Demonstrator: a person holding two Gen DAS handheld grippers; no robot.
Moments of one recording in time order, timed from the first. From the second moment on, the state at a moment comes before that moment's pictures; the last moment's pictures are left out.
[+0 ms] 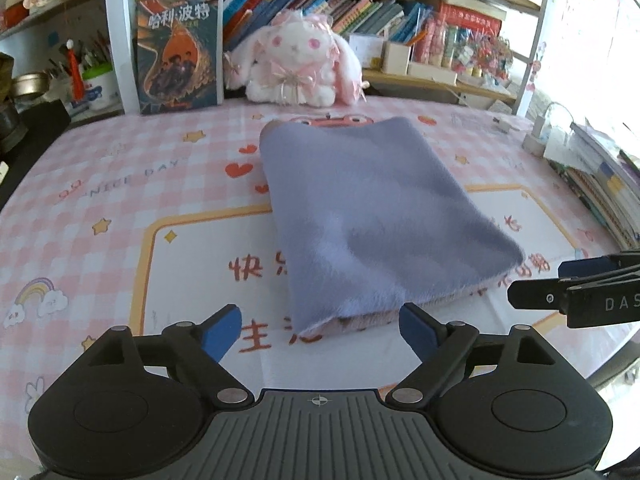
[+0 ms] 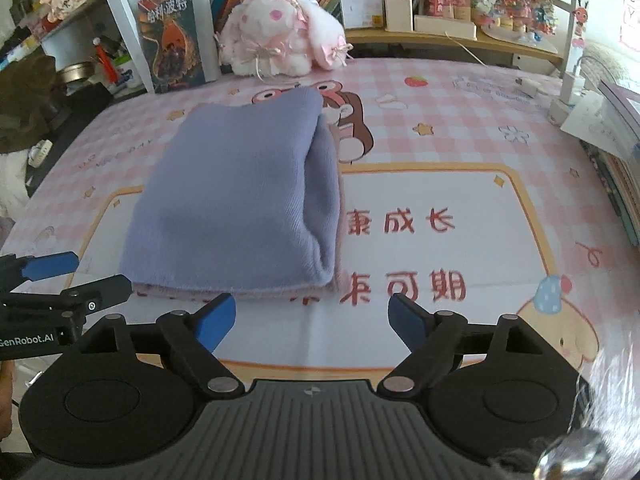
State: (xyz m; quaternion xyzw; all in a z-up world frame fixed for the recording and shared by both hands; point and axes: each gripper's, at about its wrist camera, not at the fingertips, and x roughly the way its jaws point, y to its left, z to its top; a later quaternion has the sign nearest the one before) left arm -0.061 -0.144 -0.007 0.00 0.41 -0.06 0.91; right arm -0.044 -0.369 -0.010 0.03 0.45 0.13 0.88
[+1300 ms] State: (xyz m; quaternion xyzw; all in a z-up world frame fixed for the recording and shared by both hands) left arm 0.037 -0.093 -0.035 -0.24 0.45 -0.05 0.86; right arm 0.061 -0.392 -0.034 0.19 0.50 0.17 0.83
